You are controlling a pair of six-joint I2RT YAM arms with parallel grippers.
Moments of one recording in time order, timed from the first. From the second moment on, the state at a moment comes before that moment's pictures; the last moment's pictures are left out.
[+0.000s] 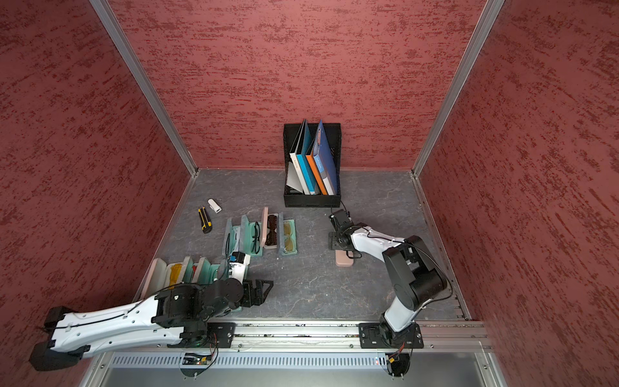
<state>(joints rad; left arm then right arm) -1.30 0.63 0.54 -0.72 -0.40 -1.10 0.46 1.67 0.92 -0.41 0.14 0.47</state>
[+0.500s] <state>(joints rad) -1.24 0.59 0.76 -1.04 -0.48 -1.17 0.75 0.99 0.83 -0.44 0.01 0.56</state>
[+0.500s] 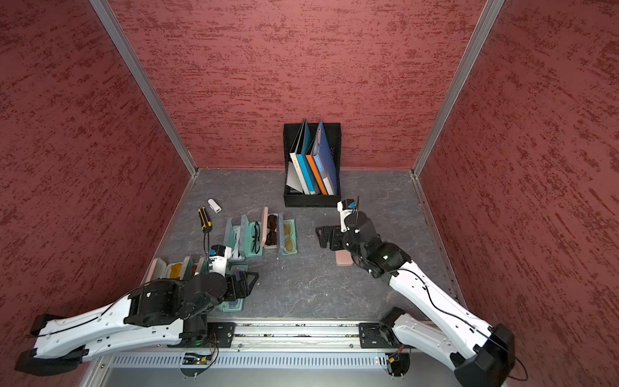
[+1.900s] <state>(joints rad) -0.77 1.05 0.69 -1.17 -0.34 -1.06 1.17 1.09 0.57 -0.18 0.04 0.83</state>
